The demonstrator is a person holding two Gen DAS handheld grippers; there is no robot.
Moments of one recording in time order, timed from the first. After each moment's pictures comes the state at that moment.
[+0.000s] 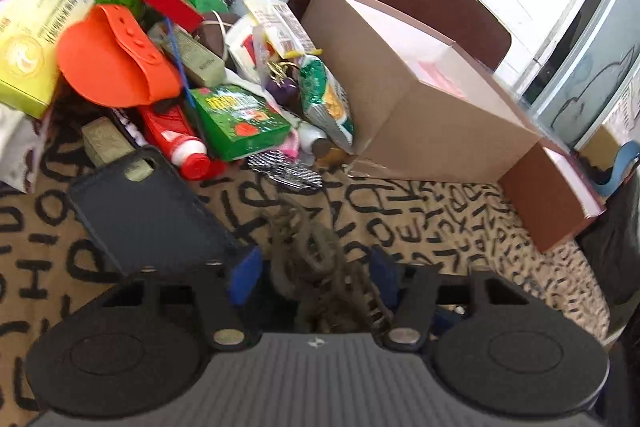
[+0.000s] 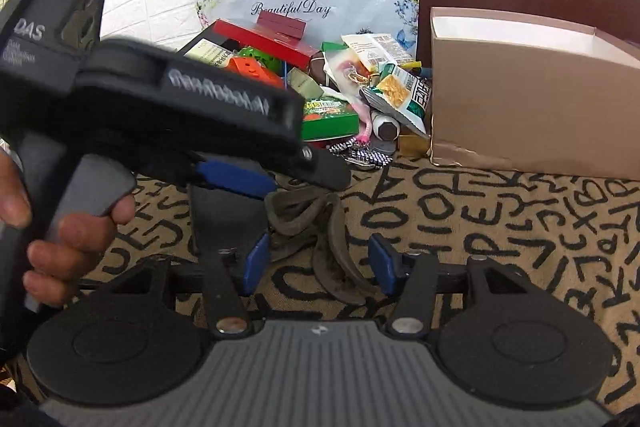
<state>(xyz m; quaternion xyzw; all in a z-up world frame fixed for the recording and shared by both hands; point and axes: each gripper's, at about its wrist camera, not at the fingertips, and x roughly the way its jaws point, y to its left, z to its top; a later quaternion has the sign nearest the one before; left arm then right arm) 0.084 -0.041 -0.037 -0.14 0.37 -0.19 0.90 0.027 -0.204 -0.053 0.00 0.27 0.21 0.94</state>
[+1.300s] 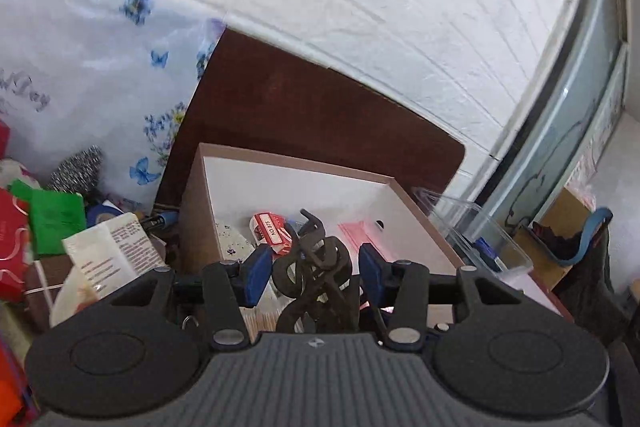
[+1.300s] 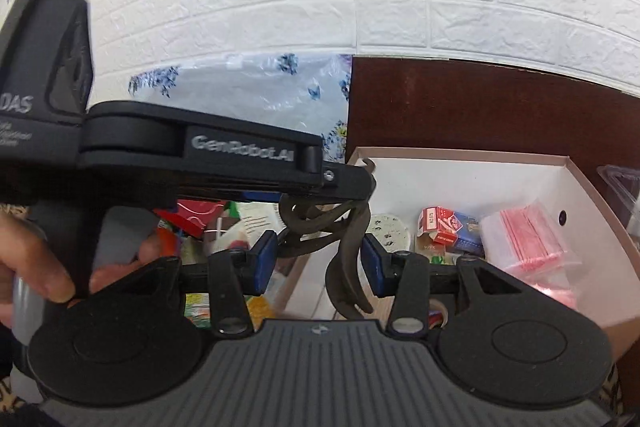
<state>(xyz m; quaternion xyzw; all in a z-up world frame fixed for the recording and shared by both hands) 0.244 -0.121 0.066 -0.18 0.26 -0.25 0.92 0.174 -0.265 0.052 -0.02 0.20 0.19 0.96</state>
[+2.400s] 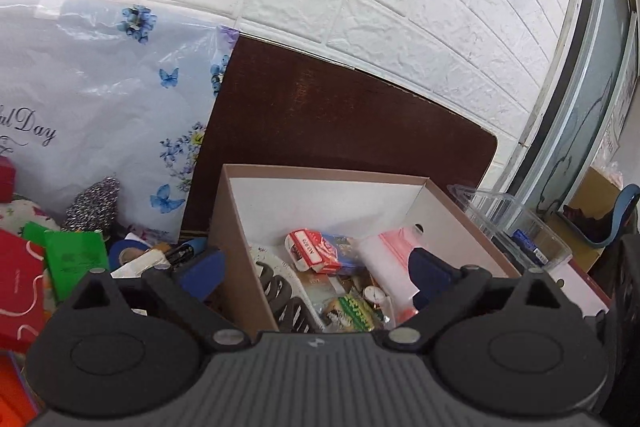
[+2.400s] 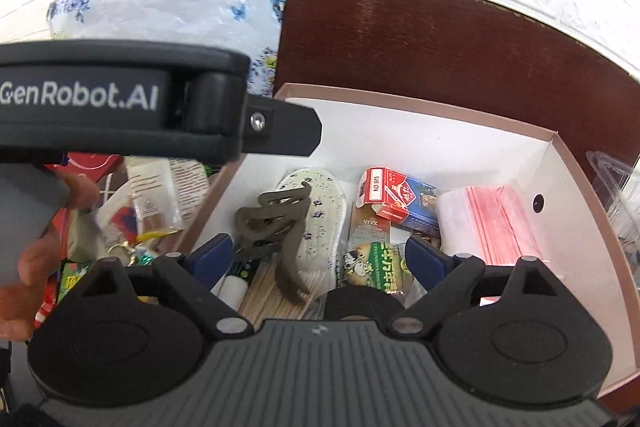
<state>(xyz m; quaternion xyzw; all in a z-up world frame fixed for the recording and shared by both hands) 0.253 -0.118 0.063 -0.11 0.24 -0.22 0.94 0.248 -0.264 0.039 -0.08 0.30 0.11 0.94</state>
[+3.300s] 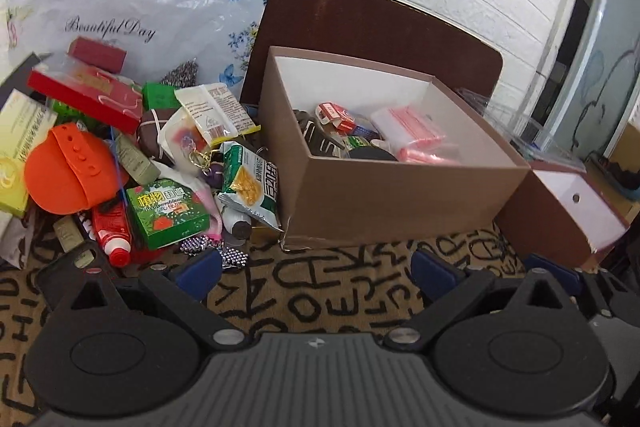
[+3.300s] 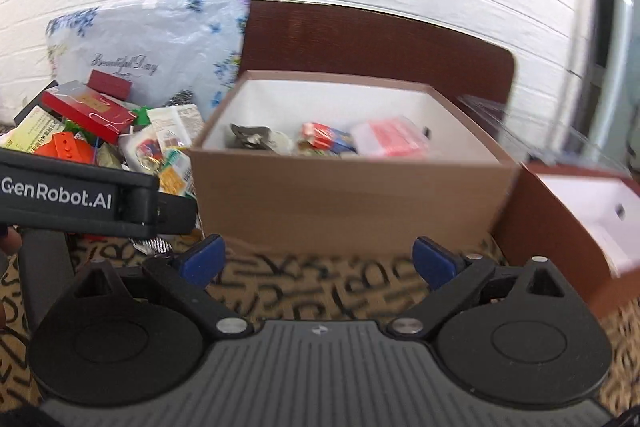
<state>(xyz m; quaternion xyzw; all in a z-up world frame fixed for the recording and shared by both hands) 0.077 -0.141 0.020 -0.07 0.30 -0.13 0.94 0.046 -0.299 0.008 -0.05 0.24 -0.02 0.97</state>
